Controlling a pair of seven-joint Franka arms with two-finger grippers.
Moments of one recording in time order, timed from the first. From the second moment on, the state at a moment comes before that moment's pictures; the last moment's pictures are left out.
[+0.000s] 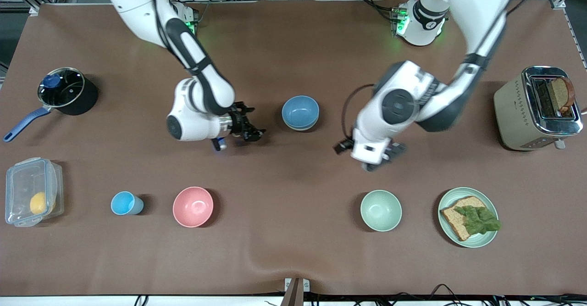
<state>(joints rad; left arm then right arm) 0.02 0.54 -0.59 -1.55 0.18 1.94 -1.12 0.46 0.52 -0.01 -2.01 0.88 2.13 0.92</state>
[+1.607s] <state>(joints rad) 0.29 0.33 -0.41 -1.45 0.15 1.79 -0.31 0.01 0.41 0.01 -1.43 0.40 1.20 0.61</state>
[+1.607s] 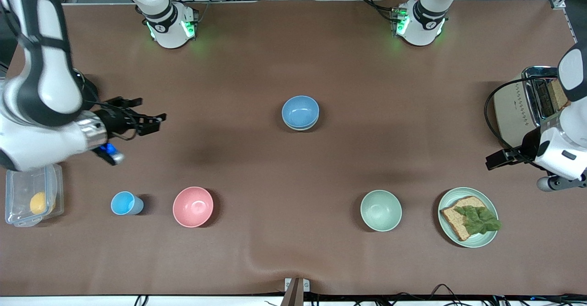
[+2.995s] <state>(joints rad) -0.05 0.01 -0.12 -1.55 0.00 1.53 -0.15 -0.04 0.10 0.12 -1.51 0.08 1.60 0.02</state>
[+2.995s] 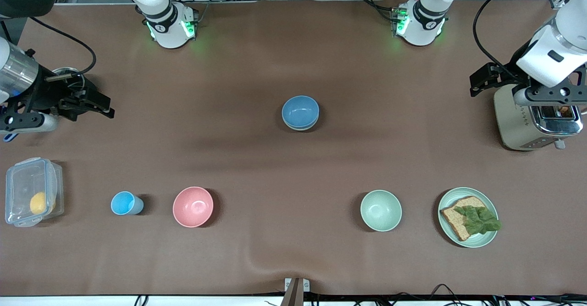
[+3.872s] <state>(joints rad) -0.03 0.03 -0.10 -1.55 -0.03 1.53 -0.17 -0.04 0.09 0.12 -1.51 0.01 1.62 -0.11</state>
